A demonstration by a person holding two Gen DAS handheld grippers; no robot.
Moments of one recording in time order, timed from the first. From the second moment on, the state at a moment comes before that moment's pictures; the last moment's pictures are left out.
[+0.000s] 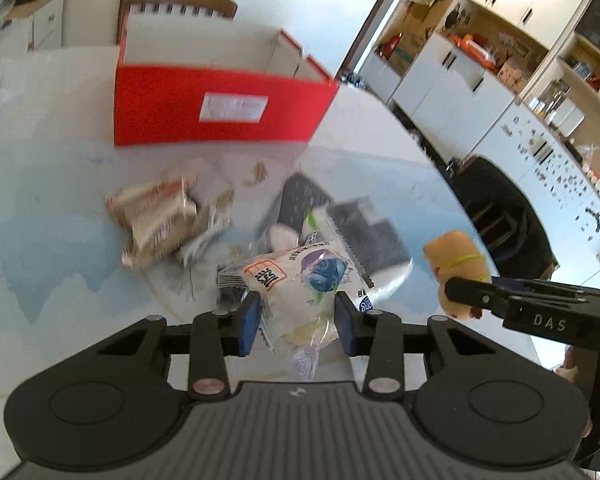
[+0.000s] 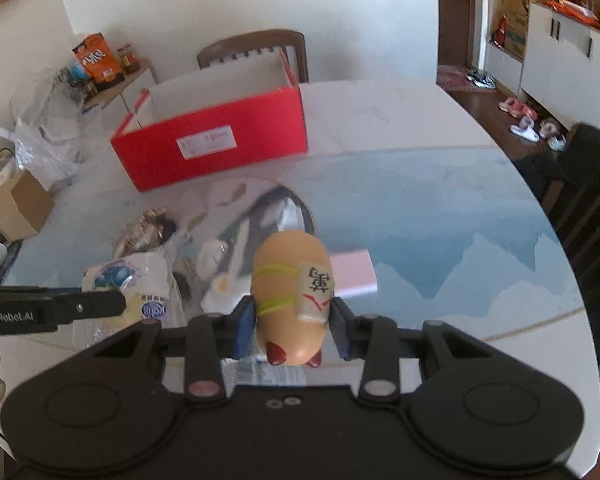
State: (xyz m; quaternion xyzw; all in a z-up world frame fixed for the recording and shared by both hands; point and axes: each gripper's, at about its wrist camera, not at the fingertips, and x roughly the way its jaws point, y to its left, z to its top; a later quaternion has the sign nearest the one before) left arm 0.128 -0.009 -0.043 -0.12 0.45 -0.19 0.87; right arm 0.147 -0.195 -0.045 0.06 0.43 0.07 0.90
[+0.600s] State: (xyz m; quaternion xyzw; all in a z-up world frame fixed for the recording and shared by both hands) left arm 0.222 0.025 0.042 -0.08 0.36 -0.15 0.92; right arm 0.267 -0.147 0.025 0.02 0.37 0.14 0.92
